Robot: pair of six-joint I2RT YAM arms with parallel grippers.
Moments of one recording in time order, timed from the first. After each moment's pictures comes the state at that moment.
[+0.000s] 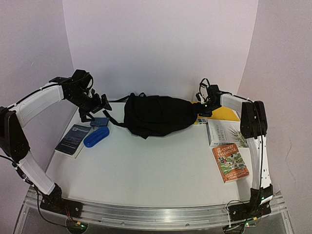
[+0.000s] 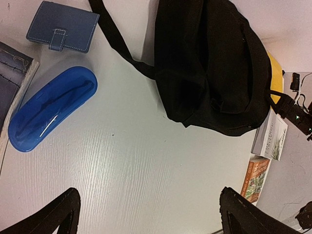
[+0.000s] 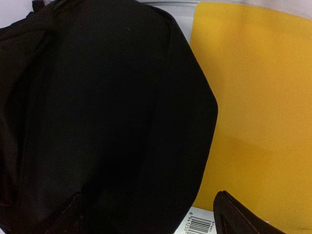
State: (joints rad) left arm -0.35 1.58 1.48 -0.89 0.23 -0.71; right arm 0.19 2.47 2.10 -0.58 -0.36 0.09
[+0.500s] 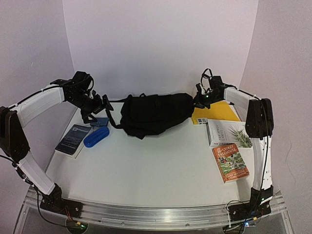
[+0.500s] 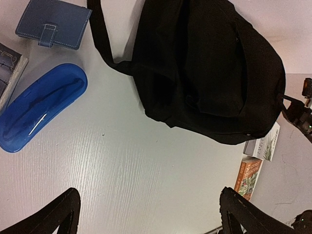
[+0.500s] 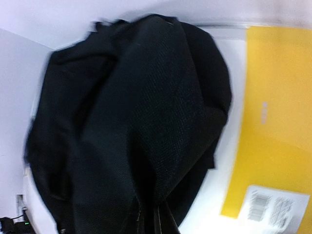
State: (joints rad) left arm -0.35 1.58 1.44 -0.83 0.27 -0.74; right arm 0.22 2.34 2.06 -0.57 -0.54 0.26
